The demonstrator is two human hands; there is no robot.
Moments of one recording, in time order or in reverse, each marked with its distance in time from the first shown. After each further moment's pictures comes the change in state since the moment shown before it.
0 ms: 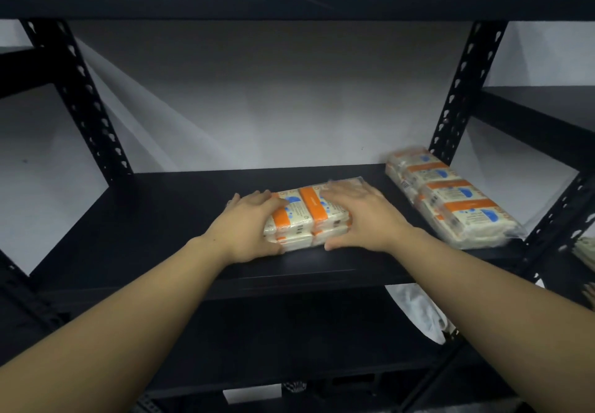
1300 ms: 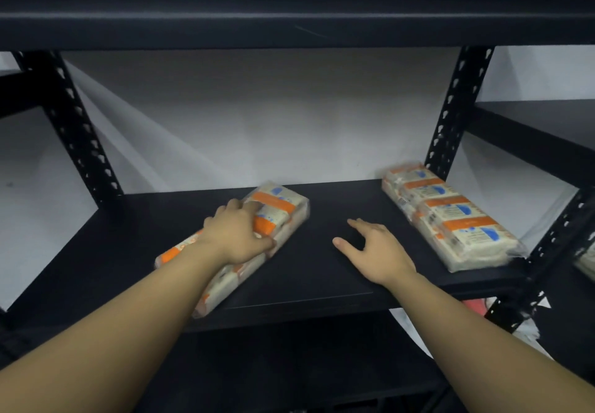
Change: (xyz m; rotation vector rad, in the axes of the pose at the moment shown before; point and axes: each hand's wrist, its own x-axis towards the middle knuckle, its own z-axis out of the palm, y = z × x) left_hand 0.035 -0.010 -0.011 0.005 -0.030 -0.350; right_hand -0.019 0.017 0.037 0.274 0.058 0.508
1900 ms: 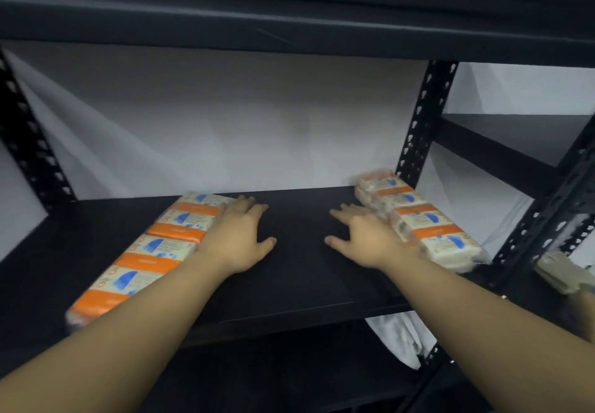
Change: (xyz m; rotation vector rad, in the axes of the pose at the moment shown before) left_hand 0.022 0.040 0.023 -0.031 0.173 0.240; right_hand 0.034 0.010 -0.049 -0.346 -0.070 -0.134
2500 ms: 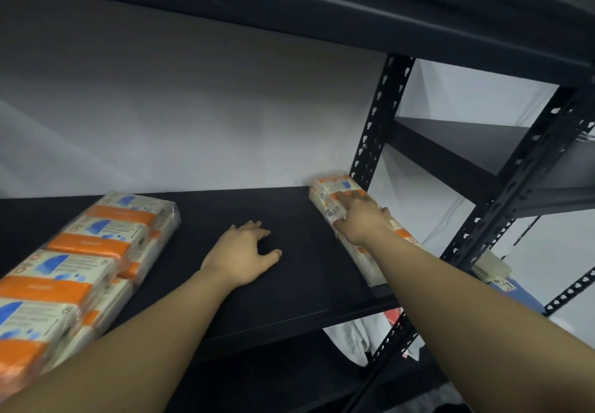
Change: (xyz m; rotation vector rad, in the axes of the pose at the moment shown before) left_hand 0.051 0.066 0.080 -0.320 -0.181 0.067; right_hand 0.026 0.081 -0.025 -0.120 -0.022 0.423
